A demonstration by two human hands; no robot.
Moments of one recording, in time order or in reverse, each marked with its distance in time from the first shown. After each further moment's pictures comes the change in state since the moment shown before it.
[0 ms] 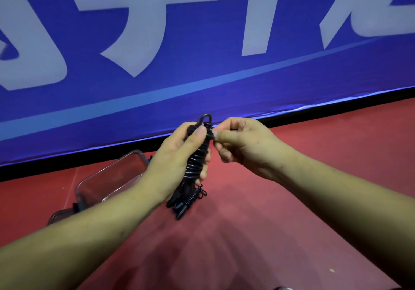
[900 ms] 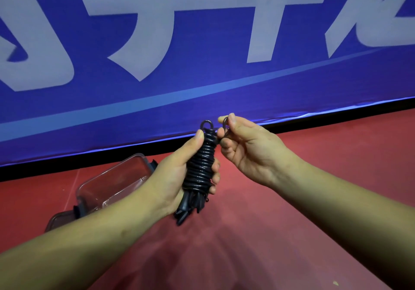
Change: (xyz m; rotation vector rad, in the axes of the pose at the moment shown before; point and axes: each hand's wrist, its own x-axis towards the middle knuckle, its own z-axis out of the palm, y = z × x) left_hand 0.000 0.001 -0.002 -0.377 -0.138 -0.257; right_hand 0.009 -0.002 0.008 0.518 0.076 0.017
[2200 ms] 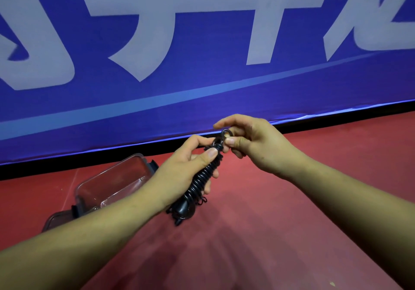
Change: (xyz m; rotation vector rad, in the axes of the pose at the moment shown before) left_hand -0.001 0.000 -0.005 0.474 0.094 0.137; right_hand -0.008 -0.020 -0.012 -1.035 -0.176 -0.273
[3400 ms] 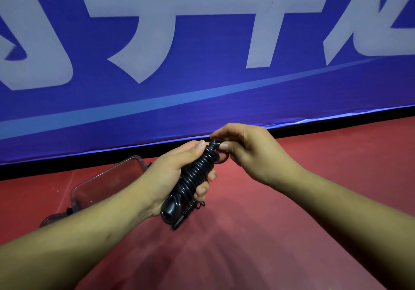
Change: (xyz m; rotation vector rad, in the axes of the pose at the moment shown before) left_hand 0.002 0.004 -0.009 -0.341 -0.167 -0.148; right_hand -0.003 -0.005 0.007 -0.314 0.052 -0.097
